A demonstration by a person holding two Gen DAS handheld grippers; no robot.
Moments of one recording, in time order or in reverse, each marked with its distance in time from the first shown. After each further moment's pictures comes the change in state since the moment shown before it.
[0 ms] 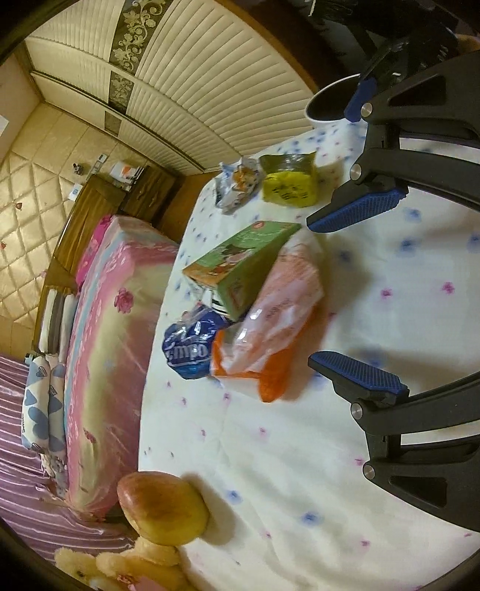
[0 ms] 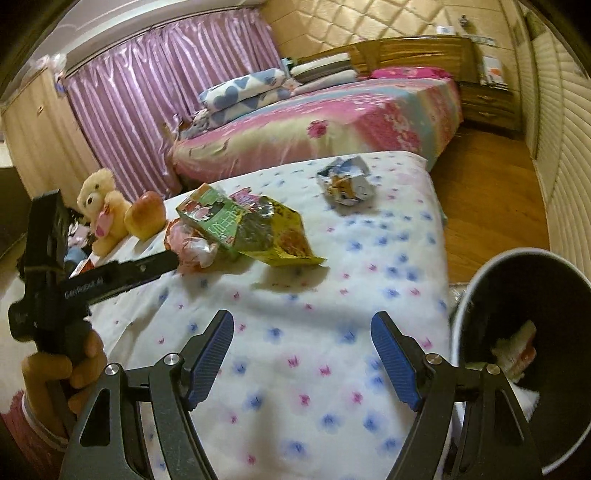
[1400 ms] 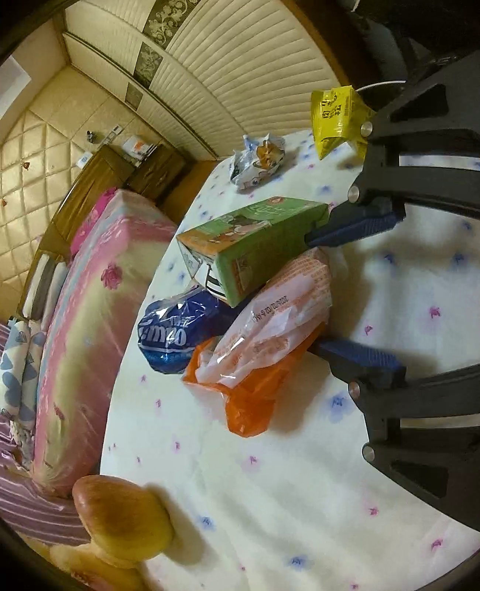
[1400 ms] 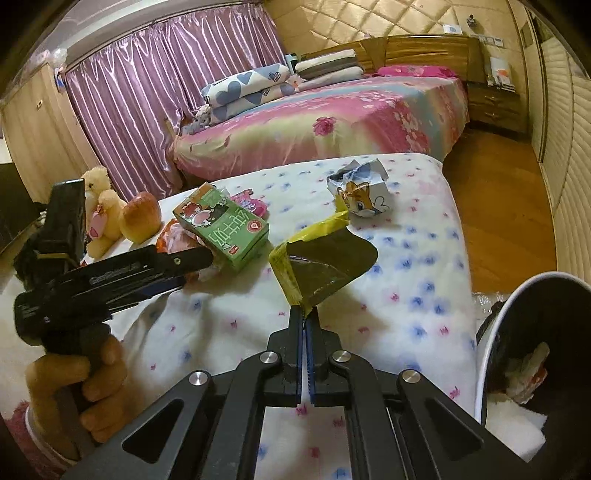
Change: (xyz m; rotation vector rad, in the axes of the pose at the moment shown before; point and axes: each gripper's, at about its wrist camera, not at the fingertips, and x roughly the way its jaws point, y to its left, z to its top) left arm 0.048 0.003 0.010 -0.165 0.033 0.005; right arm 0.025 0.002 0.014 0.004 0.011 0.004
